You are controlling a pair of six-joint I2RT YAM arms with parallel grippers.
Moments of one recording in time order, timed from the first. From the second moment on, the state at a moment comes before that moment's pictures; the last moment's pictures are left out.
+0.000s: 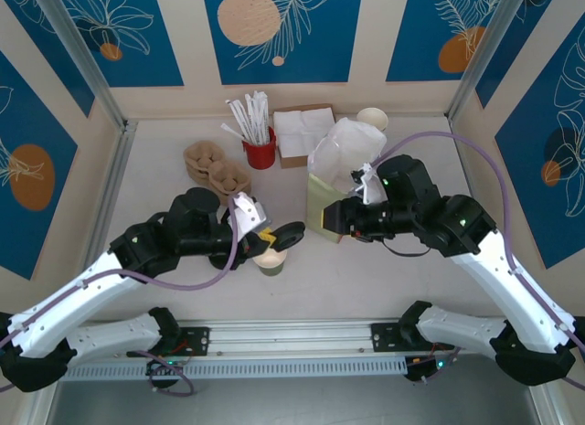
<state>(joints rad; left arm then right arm) -0.92 0.94 1.11 -0.71 0.26 0.08 0.74 1.02 1.40 -1.09 -0.39 0.86</state>
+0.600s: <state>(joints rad) -0.54 0.86 0.90 -0.72 0.45 -0.47 0.93 1.02 1.11 -0.85 -0.31 1.03</state>
